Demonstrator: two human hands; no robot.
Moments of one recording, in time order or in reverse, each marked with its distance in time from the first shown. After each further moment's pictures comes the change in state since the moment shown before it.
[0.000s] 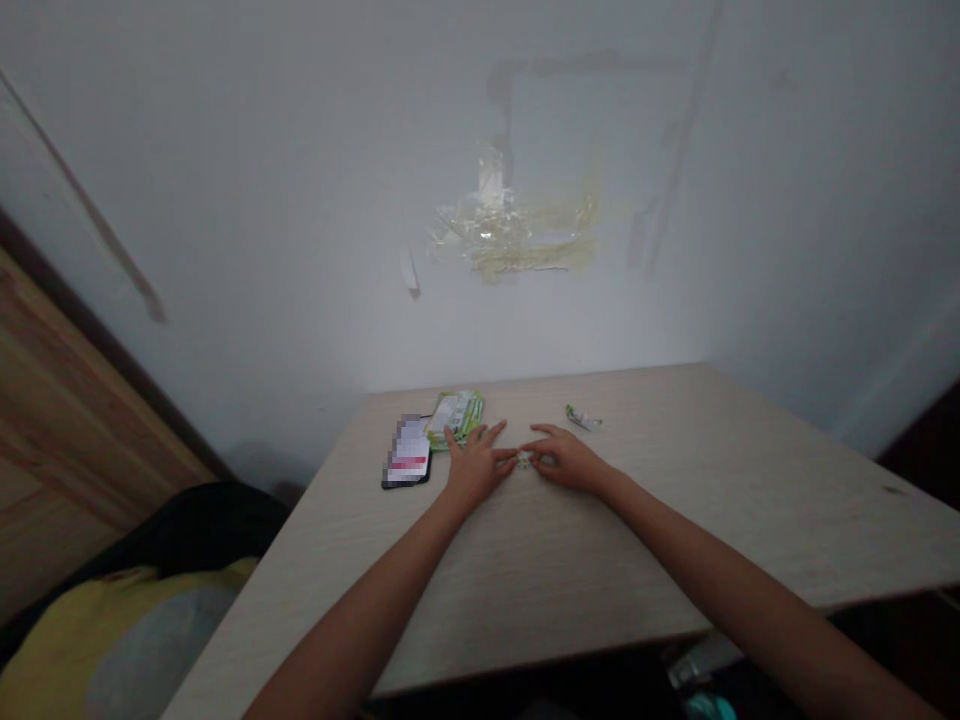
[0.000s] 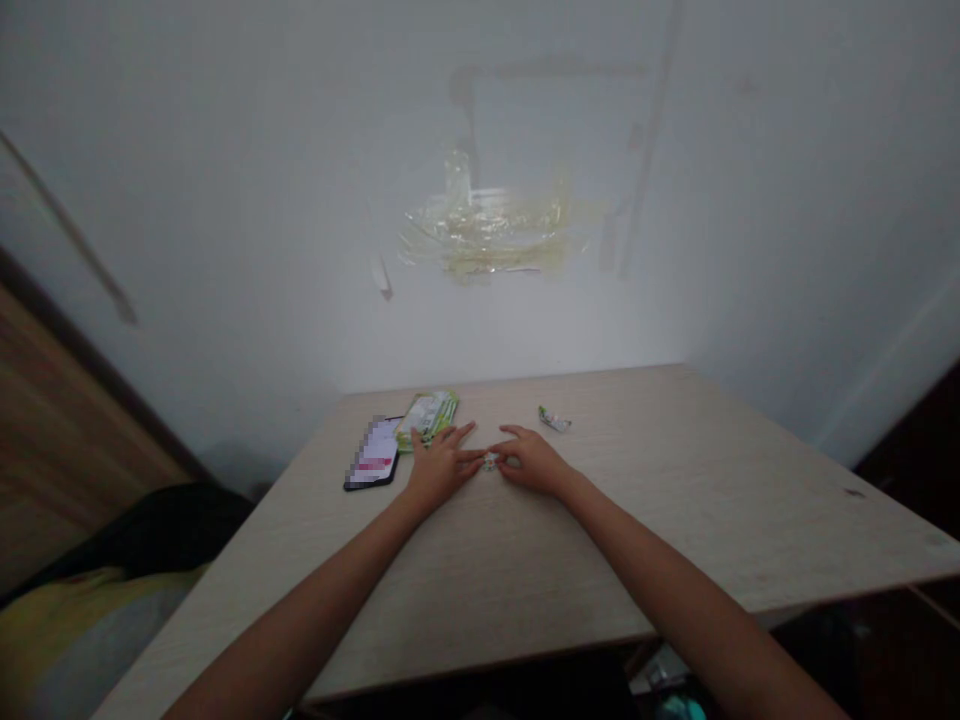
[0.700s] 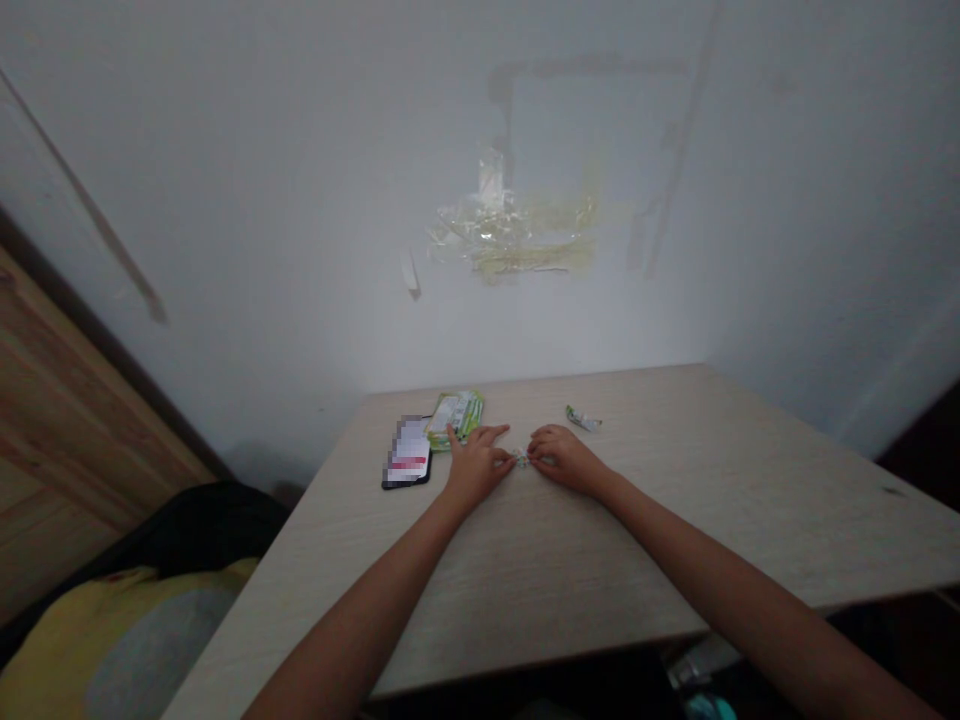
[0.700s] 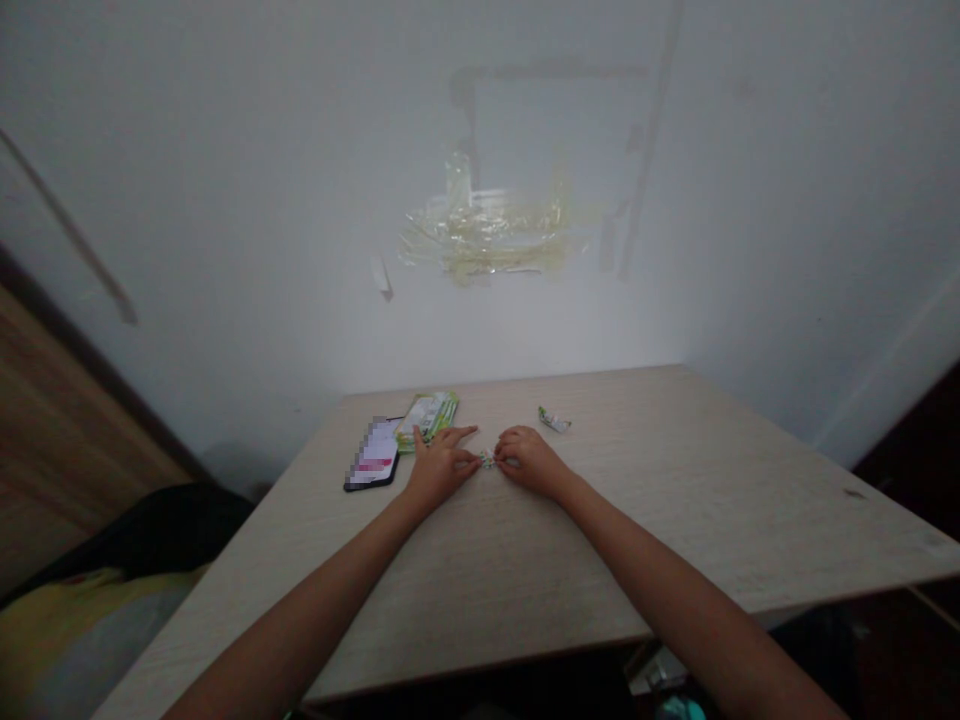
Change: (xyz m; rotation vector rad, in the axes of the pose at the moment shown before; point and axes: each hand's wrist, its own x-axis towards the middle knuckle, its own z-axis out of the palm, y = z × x) left_hand 0.000 -0.001 -0.006 -0.093 0.018 0.036; right_hand 0.004 0.000 0.002 -0.003 0.087 -0.159
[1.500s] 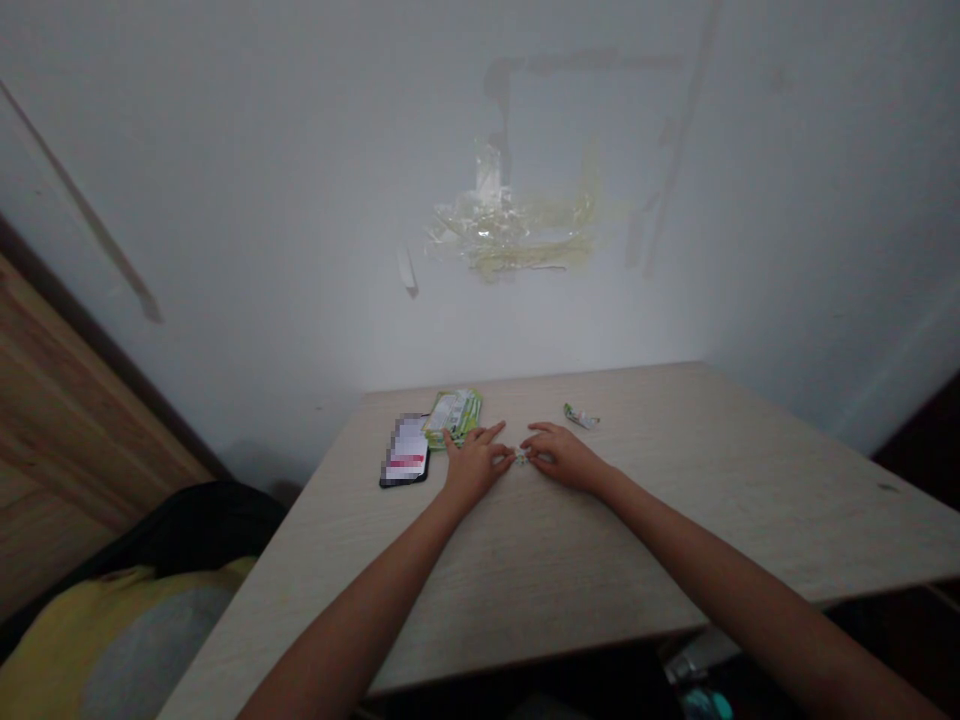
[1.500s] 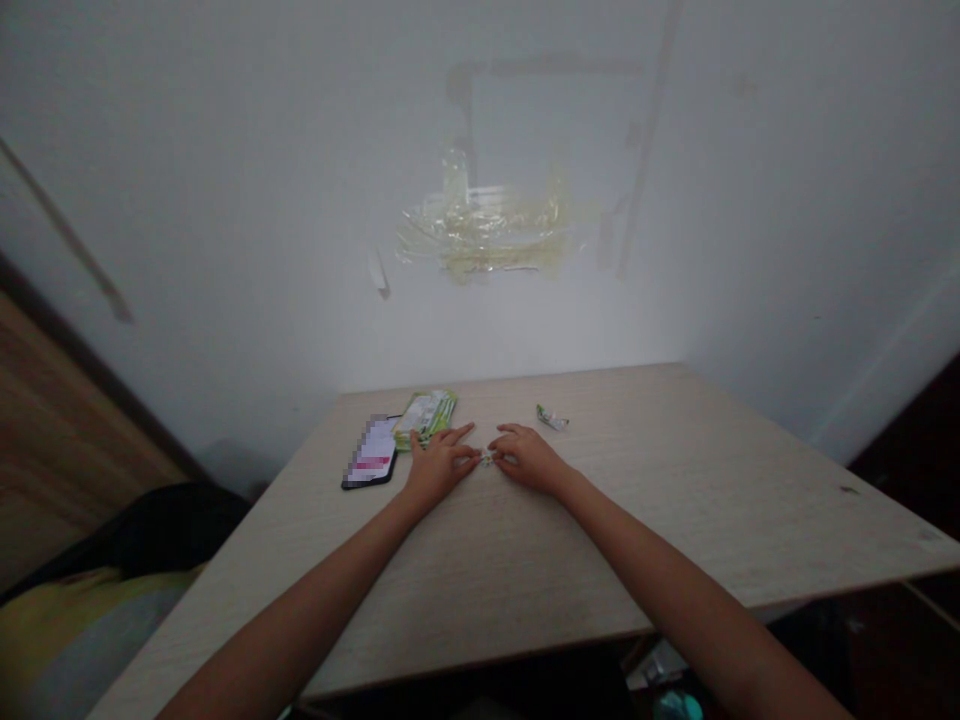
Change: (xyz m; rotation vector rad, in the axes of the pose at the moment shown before) left_hand 0.000 -0.002 0.006 0.025 -0.035 -0.077; right_hand -0.001 0.002 0.000 0.007 -0.054 0.056
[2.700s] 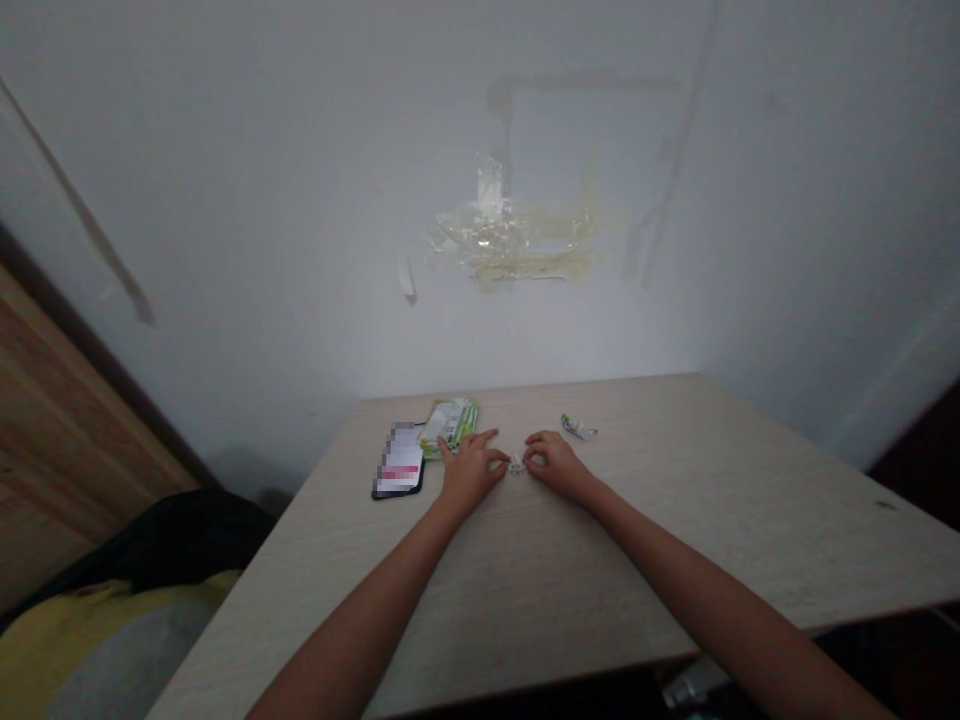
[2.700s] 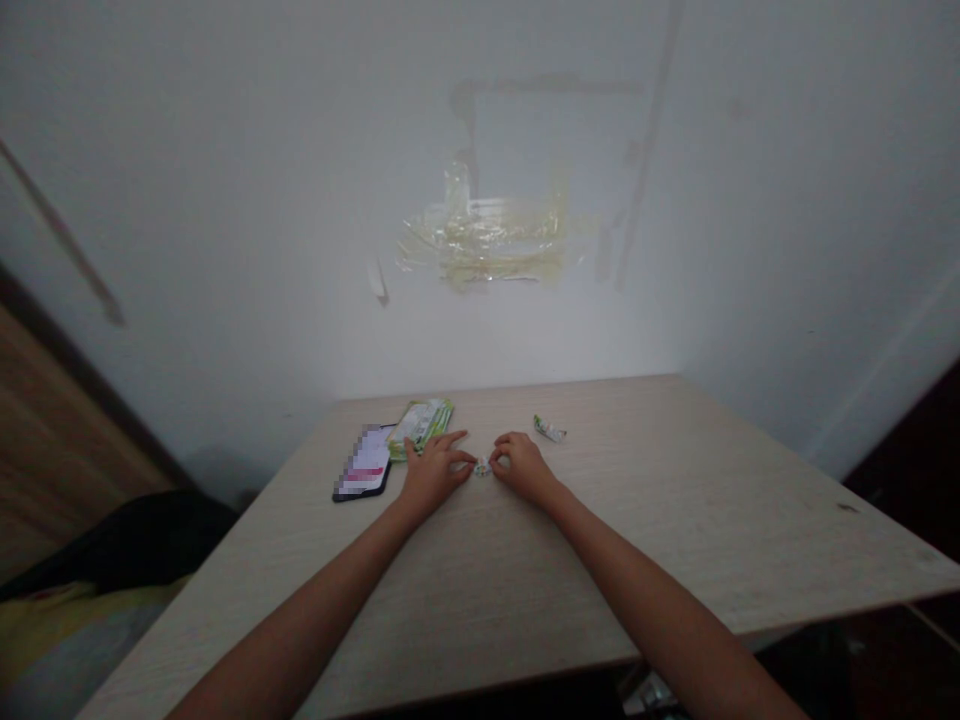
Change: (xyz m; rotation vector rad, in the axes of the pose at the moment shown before) left_hand 0.006 0.002 0.000 -0.011 0.011 -0.061; right_hand 0.005 0.009 0.022 0.034 0.139 0.270
